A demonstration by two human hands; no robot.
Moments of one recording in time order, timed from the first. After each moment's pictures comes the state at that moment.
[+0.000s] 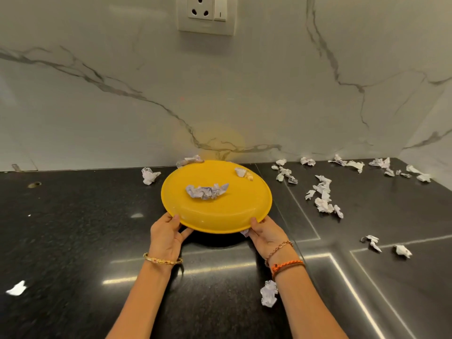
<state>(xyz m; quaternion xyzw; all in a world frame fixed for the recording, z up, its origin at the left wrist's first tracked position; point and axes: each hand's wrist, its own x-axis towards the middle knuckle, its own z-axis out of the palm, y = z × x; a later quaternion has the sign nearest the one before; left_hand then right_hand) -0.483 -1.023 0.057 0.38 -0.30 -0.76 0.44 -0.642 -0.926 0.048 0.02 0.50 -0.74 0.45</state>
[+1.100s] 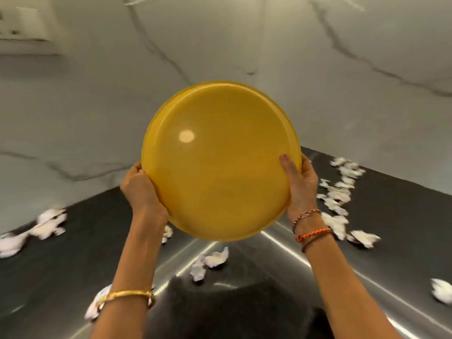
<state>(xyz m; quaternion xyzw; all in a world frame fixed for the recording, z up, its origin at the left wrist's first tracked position) -0.575 -0.932 0.182 0.28 -0.49 -0.73 0.38 -0.645 -0.725 0.167 -0.04 0.52 -0.85 -0.06</state>
